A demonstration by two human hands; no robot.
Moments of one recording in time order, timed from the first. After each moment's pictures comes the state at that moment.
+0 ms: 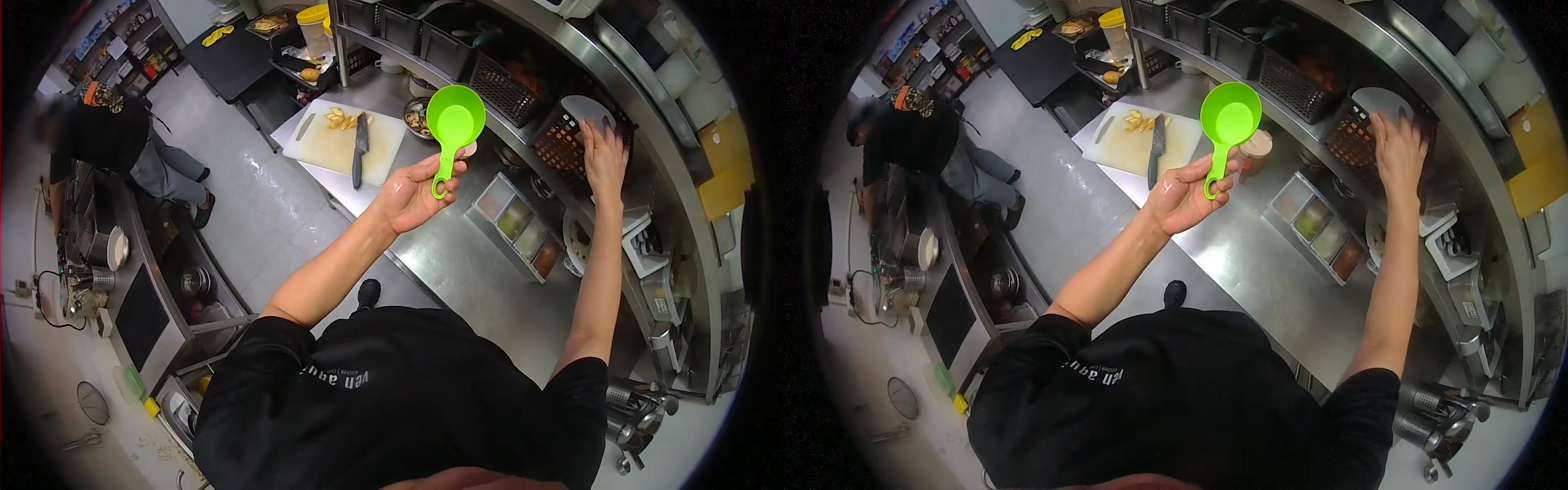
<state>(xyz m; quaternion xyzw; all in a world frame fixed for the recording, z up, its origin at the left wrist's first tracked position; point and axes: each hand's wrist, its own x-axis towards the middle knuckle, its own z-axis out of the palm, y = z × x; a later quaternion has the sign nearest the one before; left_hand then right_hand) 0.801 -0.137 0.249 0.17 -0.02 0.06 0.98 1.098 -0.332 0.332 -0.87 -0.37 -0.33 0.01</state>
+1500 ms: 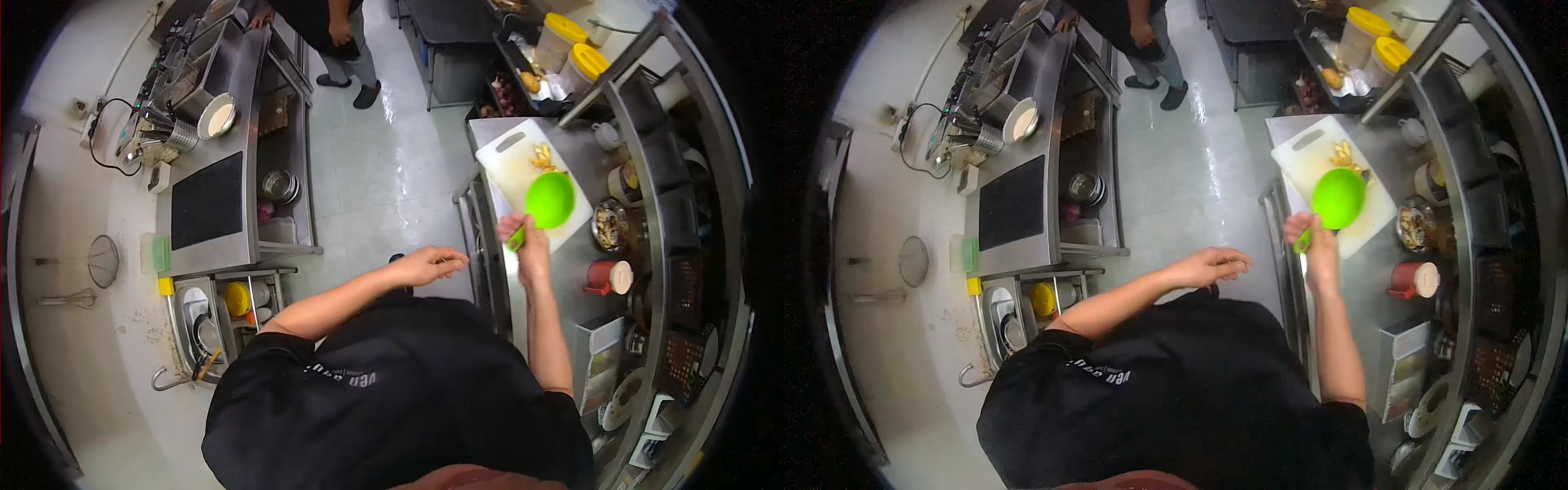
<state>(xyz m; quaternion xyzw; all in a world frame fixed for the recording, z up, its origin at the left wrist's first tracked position) 0.523 0.008 0.120 0.59 0.34 0.07 0.73 0.765 -0.011 0.128 -0.58 -0.26 0.55 0.55</state>
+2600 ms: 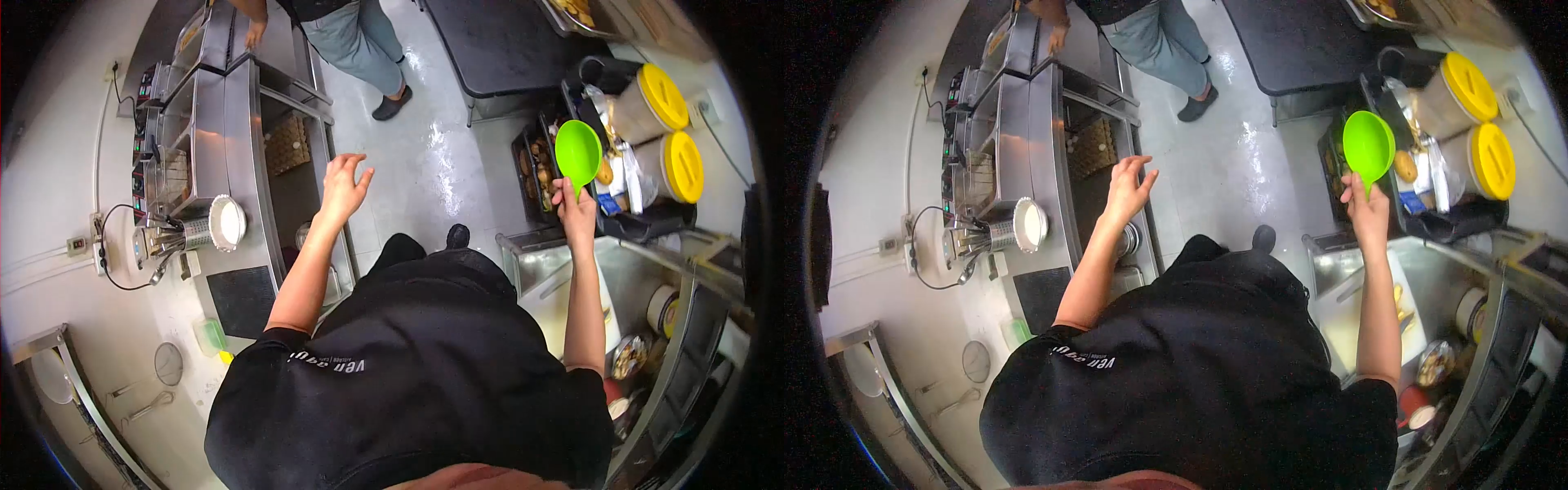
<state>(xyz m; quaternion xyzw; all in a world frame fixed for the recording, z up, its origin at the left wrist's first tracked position) 0.389 0.554 0.099 0.75 0.62 0.15 0.16 0.814 0.476 0.094 -0.66 -0.34 0.46 0.48</state>
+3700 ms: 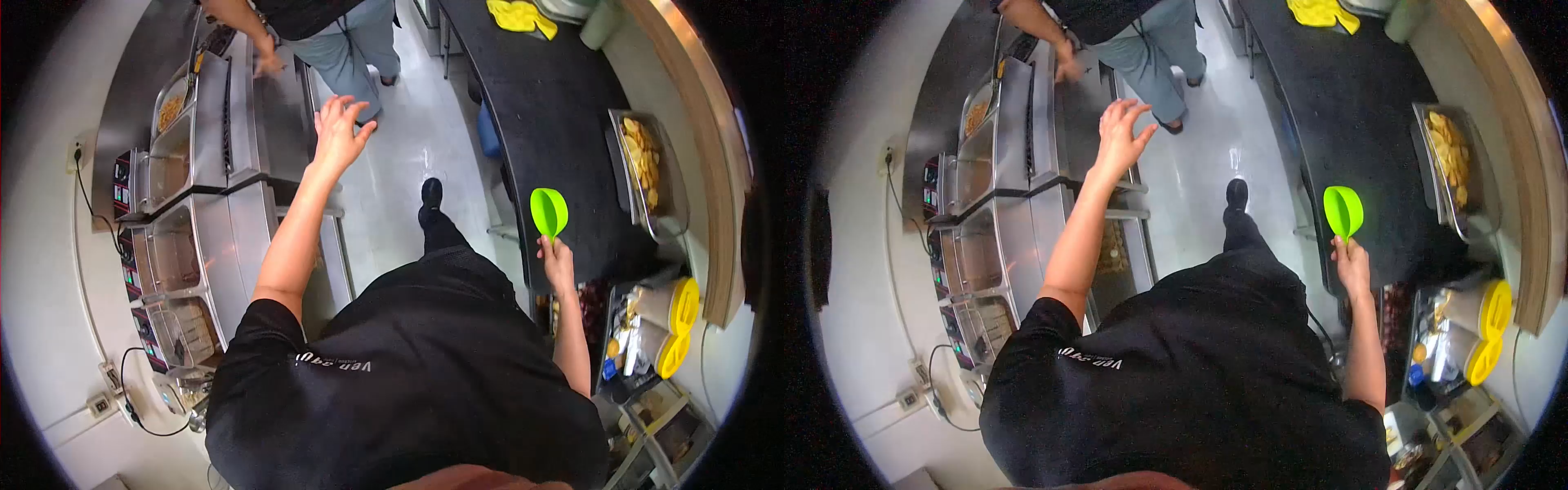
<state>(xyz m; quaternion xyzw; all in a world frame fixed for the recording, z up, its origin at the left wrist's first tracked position) 0.248 1.182 0.101 0.81 0.53 0.25 0.02 0.671 0.928 0.039 -0.78 -0.49 0.34 0.21</state>
